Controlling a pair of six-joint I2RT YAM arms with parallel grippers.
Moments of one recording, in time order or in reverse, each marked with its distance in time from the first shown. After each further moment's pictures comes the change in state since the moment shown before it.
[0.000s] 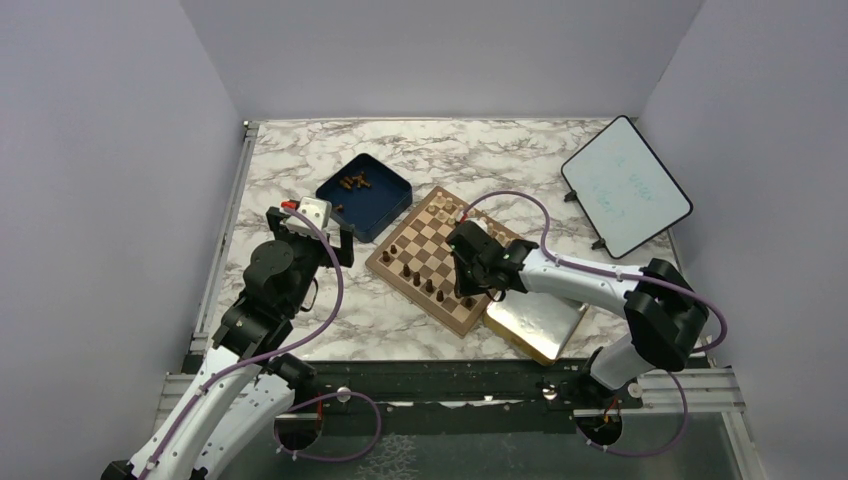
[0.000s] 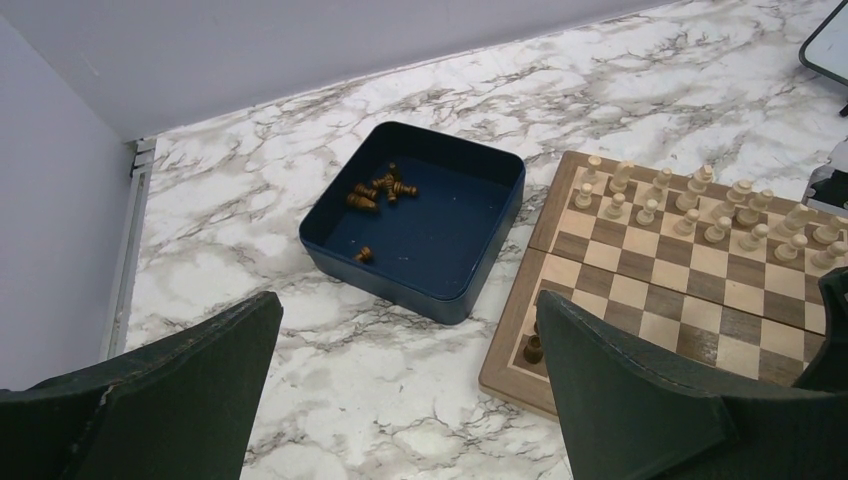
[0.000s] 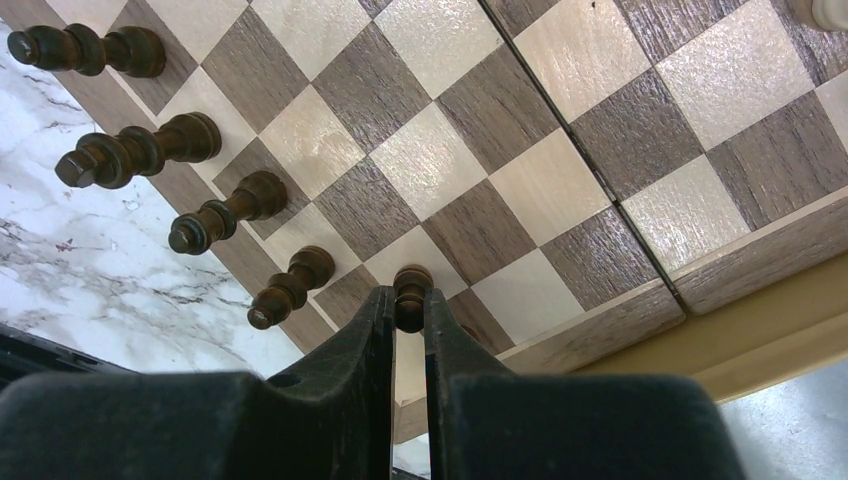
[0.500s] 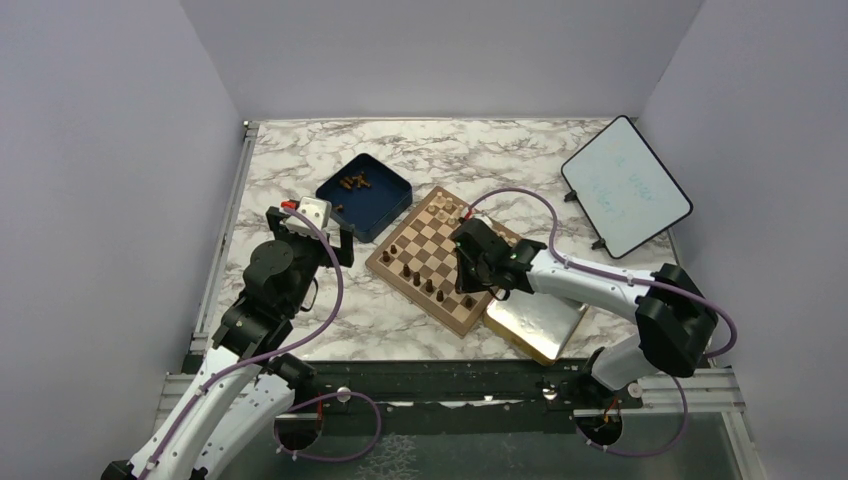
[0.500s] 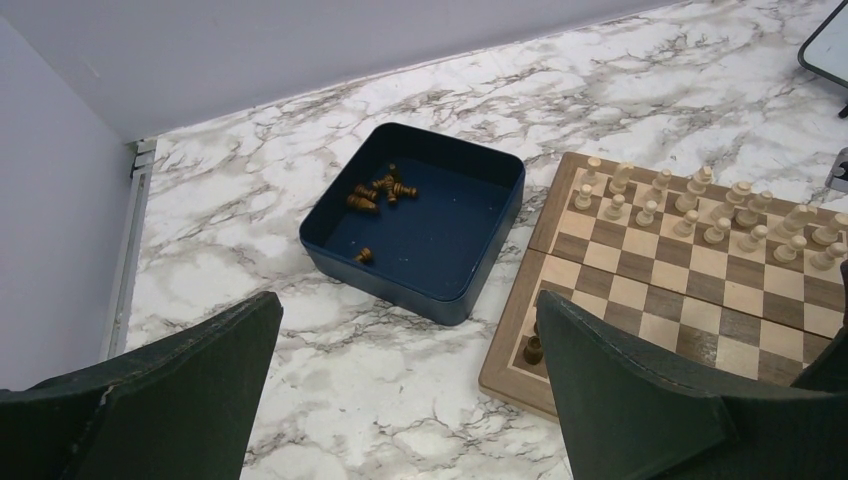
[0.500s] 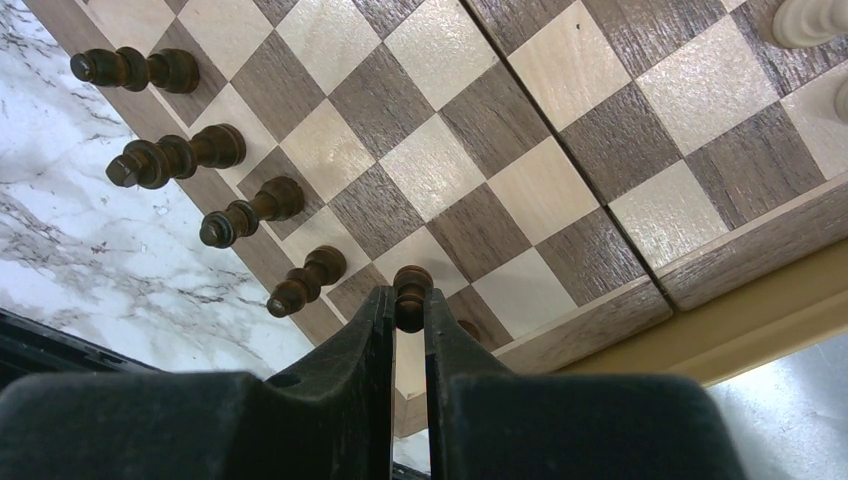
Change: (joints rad) left arm 0.000 0.000 0.001 0.000 0.000 0.000; right arm -0.012 -0.051 -0.013 0.013 0.000 0.000
